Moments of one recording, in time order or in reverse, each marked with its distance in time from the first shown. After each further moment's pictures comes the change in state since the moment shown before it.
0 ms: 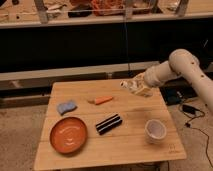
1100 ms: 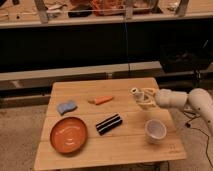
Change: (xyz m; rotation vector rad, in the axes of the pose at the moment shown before) arm 0.060 0.037 0.003 0.307 -0.420 0.165
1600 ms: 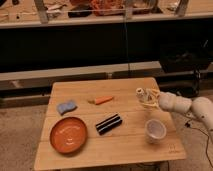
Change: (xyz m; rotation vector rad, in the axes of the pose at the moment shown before) arm 0.012 -0.009 -0.015 0.126 -0.040 -0.047
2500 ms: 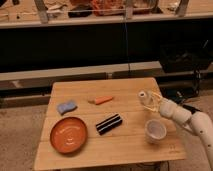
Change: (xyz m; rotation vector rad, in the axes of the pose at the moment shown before) arm 0.014 0.008 -0.008 0.181 -0.090 -0.063
